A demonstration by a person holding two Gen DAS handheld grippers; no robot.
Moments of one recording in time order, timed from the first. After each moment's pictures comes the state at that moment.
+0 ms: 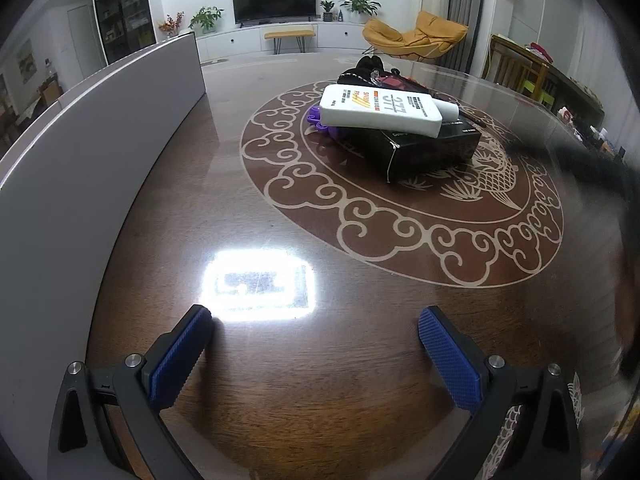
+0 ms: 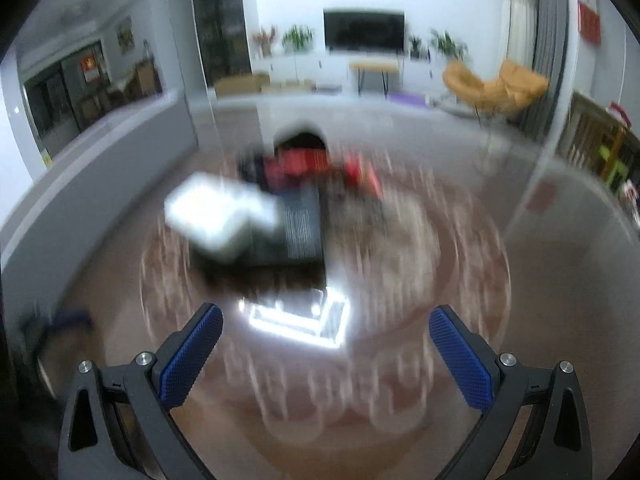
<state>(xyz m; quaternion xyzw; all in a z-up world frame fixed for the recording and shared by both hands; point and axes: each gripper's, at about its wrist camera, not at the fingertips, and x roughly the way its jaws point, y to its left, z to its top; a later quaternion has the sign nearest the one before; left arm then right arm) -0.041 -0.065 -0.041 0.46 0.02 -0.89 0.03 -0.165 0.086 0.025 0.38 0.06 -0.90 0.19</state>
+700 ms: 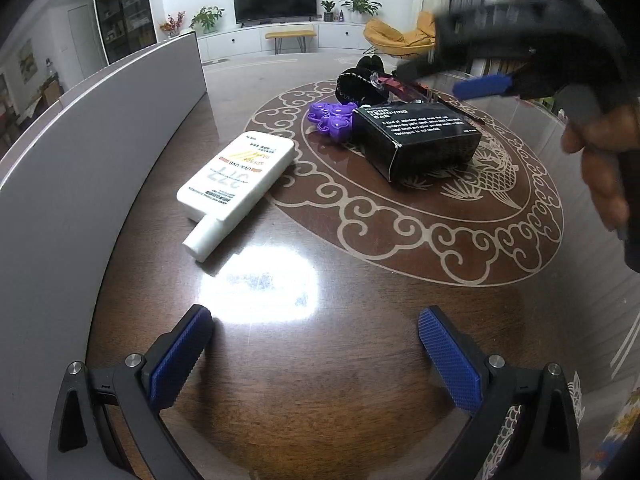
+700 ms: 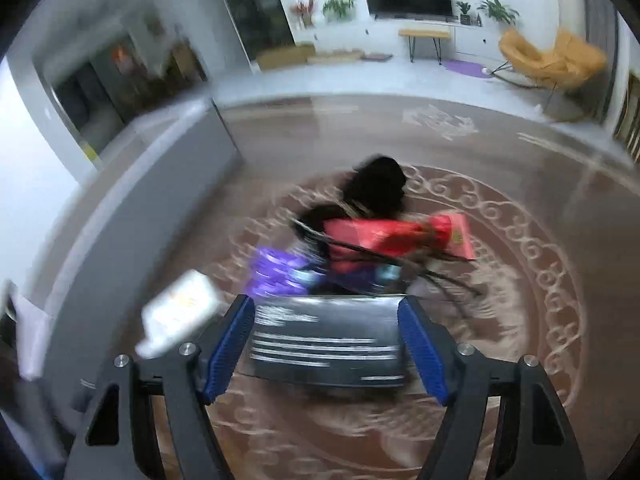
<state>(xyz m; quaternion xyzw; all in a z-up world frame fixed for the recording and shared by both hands) -0.039 -0.065 -0.040 0.46 0.02 -0.89 0.03 -0.248 0.033 0.028 0.47 0.06 -0.83 0.28</state>
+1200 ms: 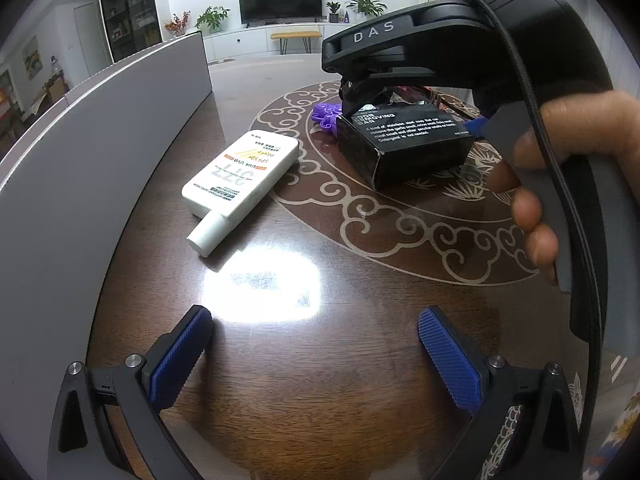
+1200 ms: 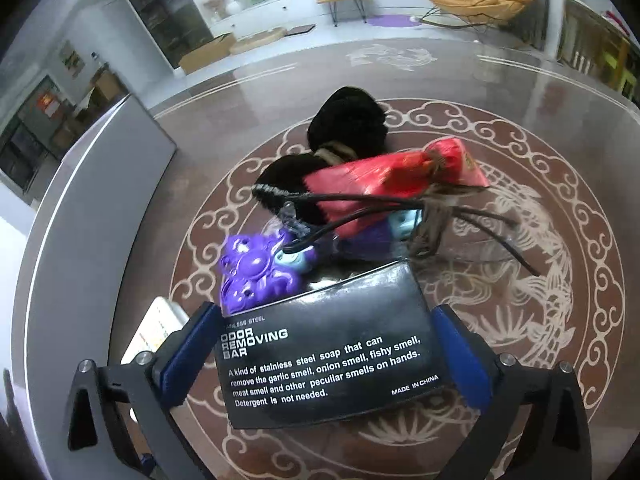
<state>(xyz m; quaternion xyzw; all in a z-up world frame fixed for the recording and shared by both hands) -0.038 -0.066 -0.040 0.46 0.02 -0.89 0.04 -0.254 0.005 -0.014 0.53 -0.03 -0.83 0.16</state>
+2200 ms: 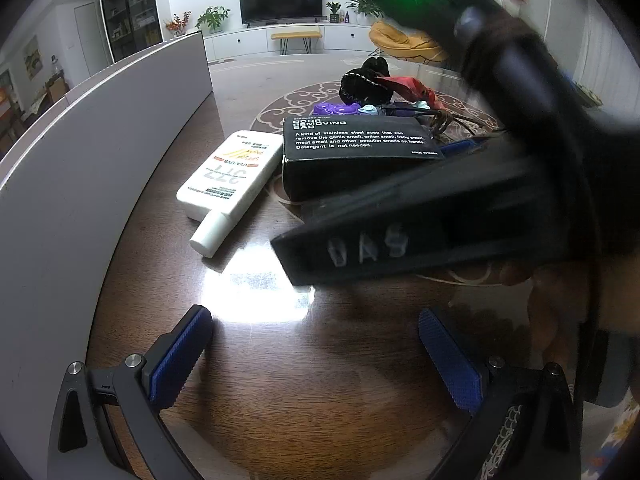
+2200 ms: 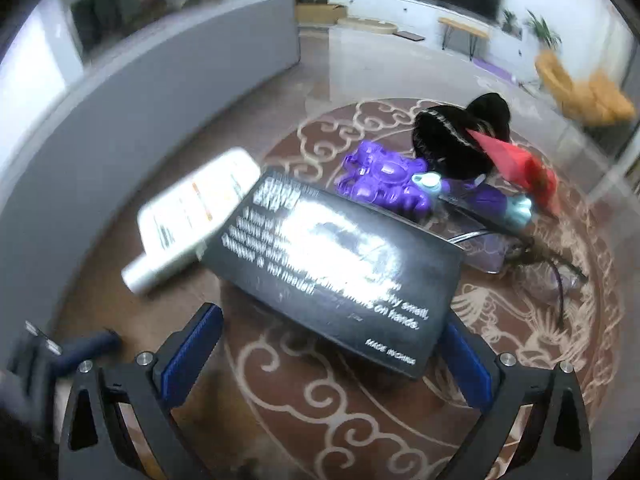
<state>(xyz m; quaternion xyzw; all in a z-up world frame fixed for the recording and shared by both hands) -0.037 -0.066 -0.040 0.46 0.02 -0.89 0.04 -0.184 -0.046 -0.032 0.48 0.18 -0.81 0.29</state>
